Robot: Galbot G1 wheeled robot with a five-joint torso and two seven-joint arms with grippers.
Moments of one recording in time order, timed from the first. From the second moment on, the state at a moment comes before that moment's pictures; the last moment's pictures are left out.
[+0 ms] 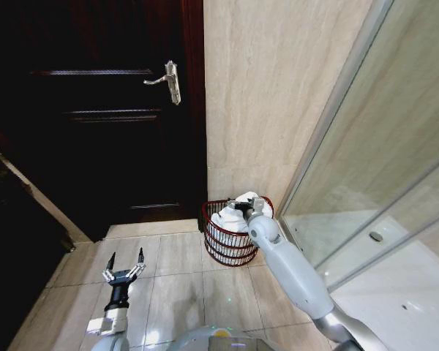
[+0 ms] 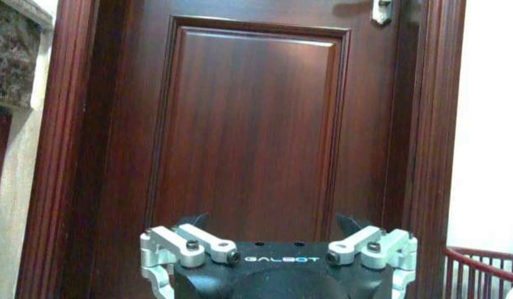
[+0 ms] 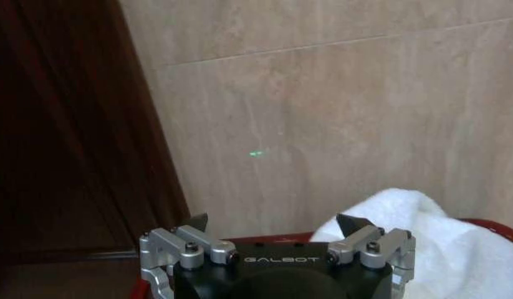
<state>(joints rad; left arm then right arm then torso) 1.74 -1.47 -0.77 -1.79 -0.39 -0.58 0.13 -0.75 1.29 -0.03 1.66 0.68 -0.49 0.42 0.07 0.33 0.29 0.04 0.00</state>
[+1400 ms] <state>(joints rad) 1.74 -1.42 -0.76 -1.77 -0.44 -0.60 0.14 -0.78 1.30 0.03 1.50 0.74 -0.56 0.49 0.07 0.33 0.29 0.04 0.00</state>
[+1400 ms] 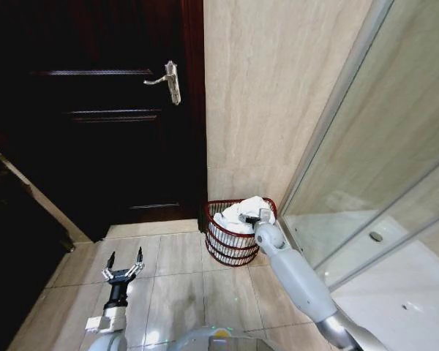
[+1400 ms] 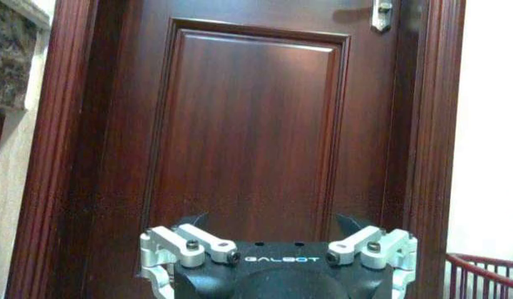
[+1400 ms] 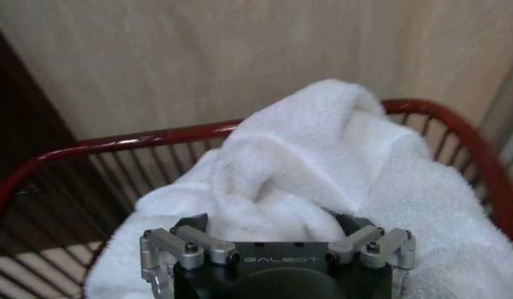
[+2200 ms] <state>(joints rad) 1.75 -1.43 -0.76 -1.80 -0.44 -0.60 0.14 -0.76 1.39 0.05 1.40 0.87 -0.57 0.48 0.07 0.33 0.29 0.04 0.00</state>
